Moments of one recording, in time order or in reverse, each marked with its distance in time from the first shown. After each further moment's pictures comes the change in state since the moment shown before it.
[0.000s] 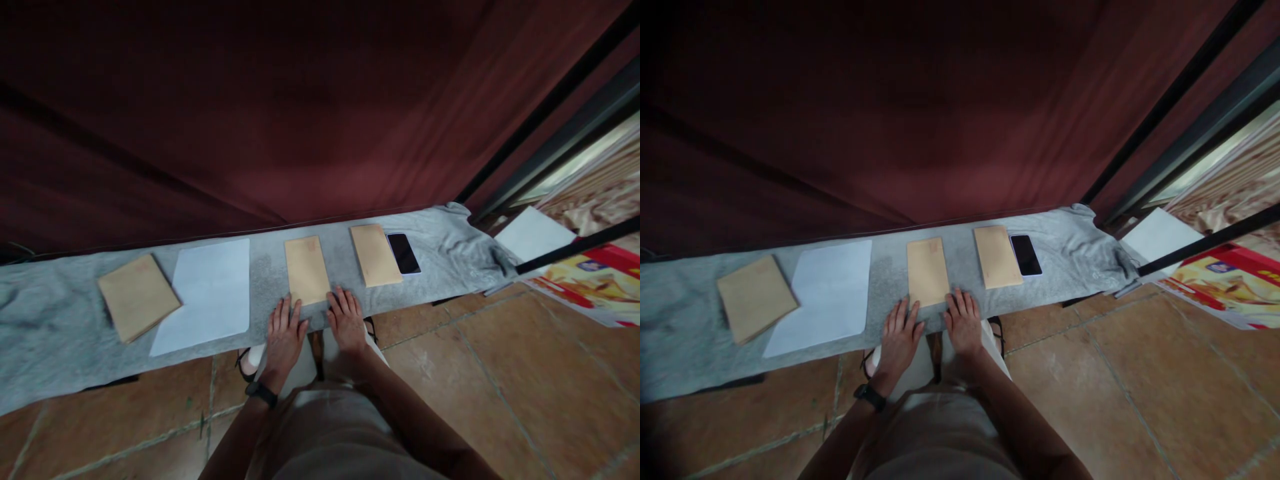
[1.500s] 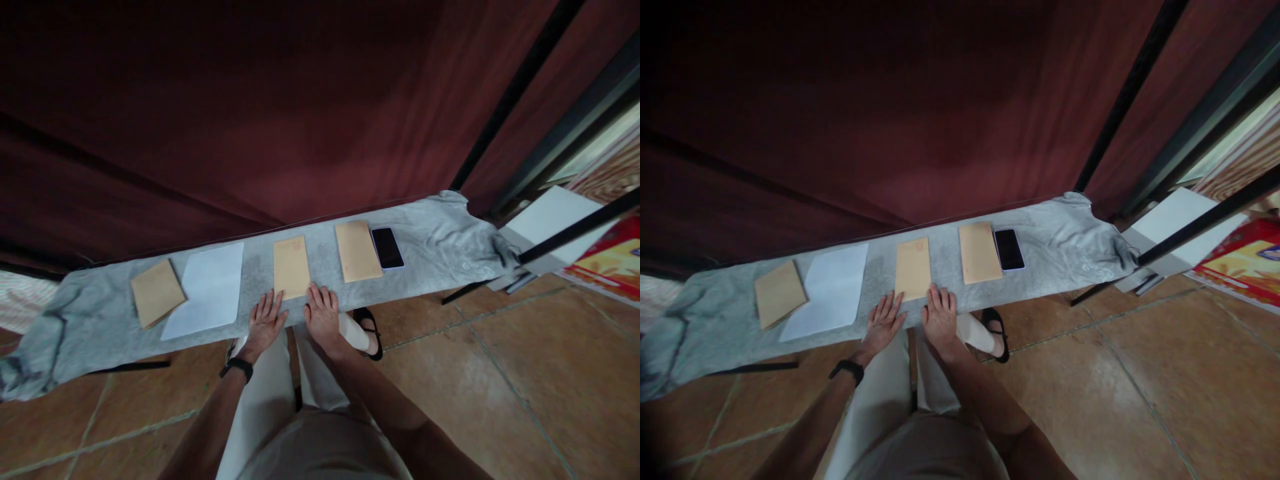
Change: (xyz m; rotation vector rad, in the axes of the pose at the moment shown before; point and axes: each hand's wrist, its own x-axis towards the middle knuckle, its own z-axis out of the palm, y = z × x) left_hand 0.012 -0.002 0.002 0.126 -0.314 -0.161; right_hand 0.000 0.006 0.003 0.261 0.047 0.014
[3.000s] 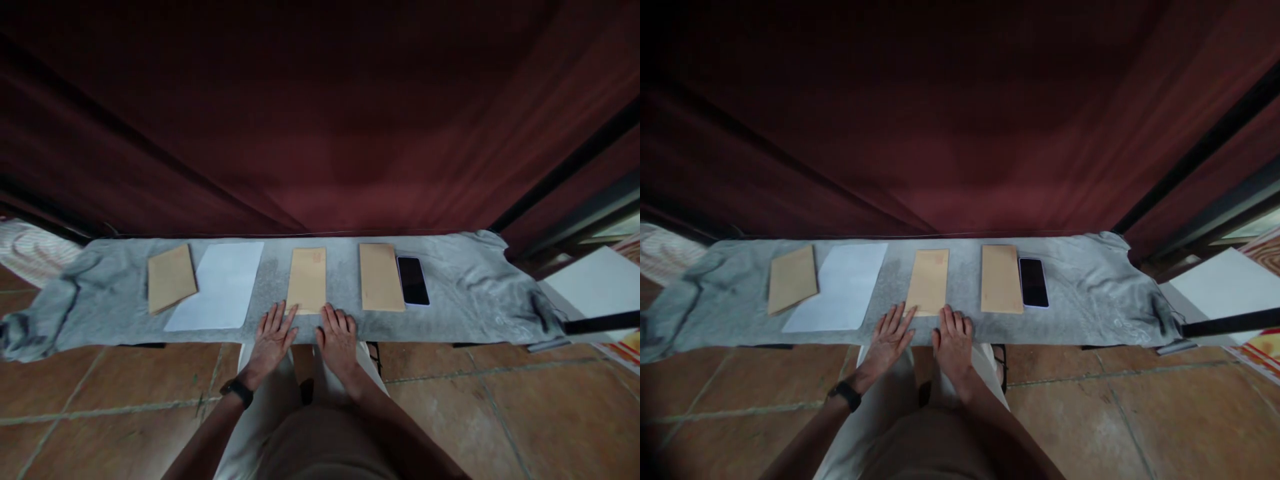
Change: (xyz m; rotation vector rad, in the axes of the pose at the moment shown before) left_hand -0.007 -0.002 0.007 0.059 0.201 0.096; right_hand 0.010 0.008 -0.021 -0.120 -0.130 -0.123
